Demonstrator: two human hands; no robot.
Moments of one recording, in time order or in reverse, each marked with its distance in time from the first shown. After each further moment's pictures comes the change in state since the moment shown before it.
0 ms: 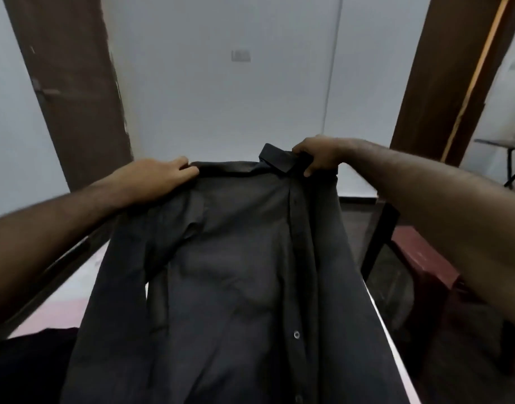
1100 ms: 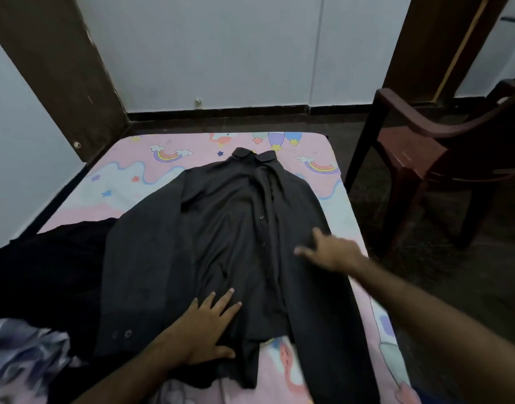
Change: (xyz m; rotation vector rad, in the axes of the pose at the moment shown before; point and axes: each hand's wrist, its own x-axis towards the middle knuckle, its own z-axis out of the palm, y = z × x) left_hand -0.243 0.363 0.084 -0.532 -0.801 0.264; right_hand -0.265 -0.037 0.347 0.285 -0.379 0.351
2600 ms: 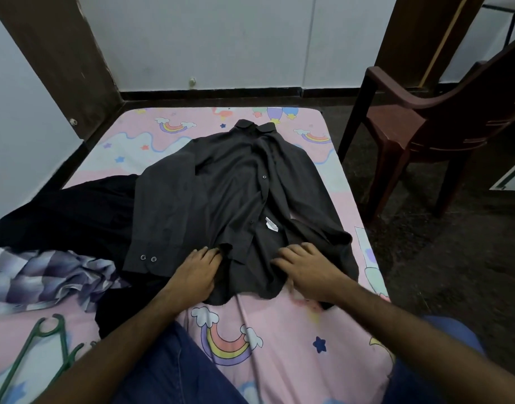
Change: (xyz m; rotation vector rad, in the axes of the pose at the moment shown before) left_hand -0.045 -0.025 0.072 -0.009 0.493 -0.053; right_hand -0.147 -0.049 0.113 -0.465 0.356 -0.659
